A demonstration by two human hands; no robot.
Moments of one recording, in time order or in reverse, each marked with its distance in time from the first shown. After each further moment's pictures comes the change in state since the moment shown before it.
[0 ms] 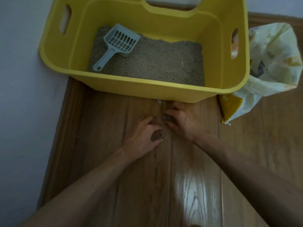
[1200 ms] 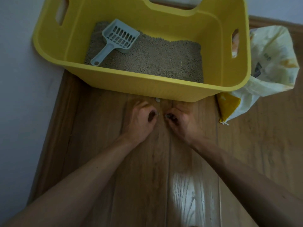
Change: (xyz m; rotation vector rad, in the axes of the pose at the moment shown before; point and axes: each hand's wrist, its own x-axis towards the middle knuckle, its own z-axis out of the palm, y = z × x) left_hand 0.034 -0.006 0.000 -0.175 0.485 0.074; right_hand -0.011 0.004 0.015 0.041 0.243 -0.028
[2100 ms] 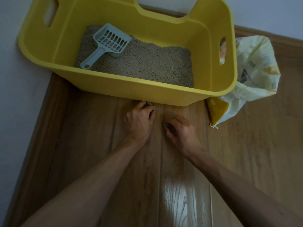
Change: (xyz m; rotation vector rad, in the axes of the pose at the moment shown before) left_hand 0.013 0.013 0.032 0.105 0.178 -0.124; right_hand -0.026 0.010 -0.004 -0.087 0.084 0.012
